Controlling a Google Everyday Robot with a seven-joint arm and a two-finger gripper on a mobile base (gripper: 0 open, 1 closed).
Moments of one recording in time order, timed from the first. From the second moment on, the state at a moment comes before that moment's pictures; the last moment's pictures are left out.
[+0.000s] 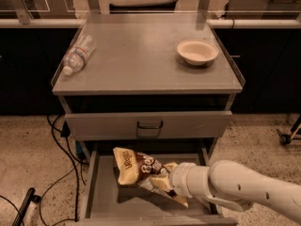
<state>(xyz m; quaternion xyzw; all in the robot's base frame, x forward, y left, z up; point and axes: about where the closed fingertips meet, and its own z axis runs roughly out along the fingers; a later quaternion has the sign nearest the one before) 0.450 -0.029 0.581 -0.37 0.82 0.25 0.37</state>
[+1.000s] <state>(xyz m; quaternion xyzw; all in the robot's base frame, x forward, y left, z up) 0.495 -0.050 0.469 -0.40 0.85 0.20 0.26</state>
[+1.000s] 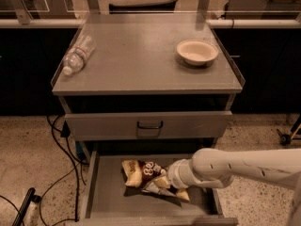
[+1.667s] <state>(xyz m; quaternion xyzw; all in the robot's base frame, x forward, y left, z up) 0.543 -0.041 0.434 -0.42 0.85 0.18 0.24</state>
